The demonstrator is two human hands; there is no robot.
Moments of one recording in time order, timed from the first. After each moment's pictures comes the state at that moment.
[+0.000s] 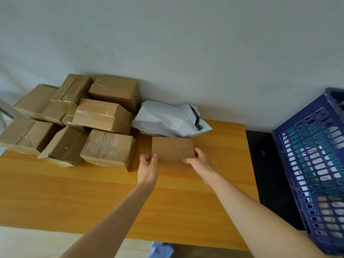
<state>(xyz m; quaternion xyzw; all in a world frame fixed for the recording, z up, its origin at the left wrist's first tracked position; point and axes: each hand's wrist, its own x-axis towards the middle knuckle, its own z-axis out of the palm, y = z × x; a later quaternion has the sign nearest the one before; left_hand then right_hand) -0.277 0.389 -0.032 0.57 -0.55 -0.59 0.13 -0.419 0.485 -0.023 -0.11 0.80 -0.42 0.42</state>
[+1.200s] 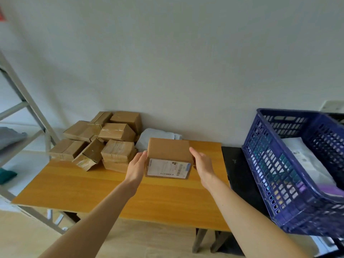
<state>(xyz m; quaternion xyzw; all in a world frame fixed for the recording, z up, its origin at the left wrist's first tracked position) -0.184 0.535 0.107 0.43 -0.61 -0.61 0.25 -0.352 0.648 0.094 -0.13 0.73 -0.60 0.31</state>
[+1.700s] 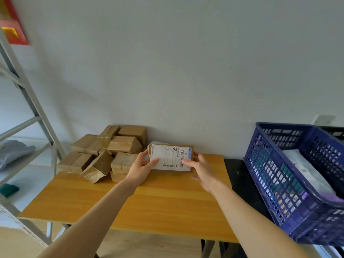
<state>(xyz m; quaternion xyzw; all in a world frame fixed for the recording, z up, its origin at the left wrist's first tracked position) -0.148 0.505 0.140 0.37 -0.68 -0.59 0.21 -0.312 0.639 0.137 -0.22 0.65 -0.62 0.37</state>
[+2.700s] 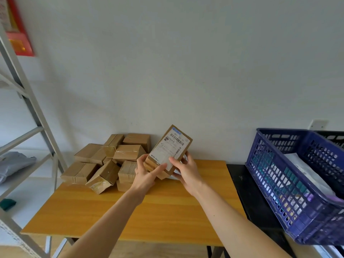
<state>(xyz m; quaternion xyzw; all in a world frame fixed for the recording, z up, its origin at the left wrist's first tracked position) -0.117 0.483 0.146 0.34 -0.65 -0.65 0.23 -0.240 0.581 0.156 -0.22 0.53 -0.73 0.37</state>
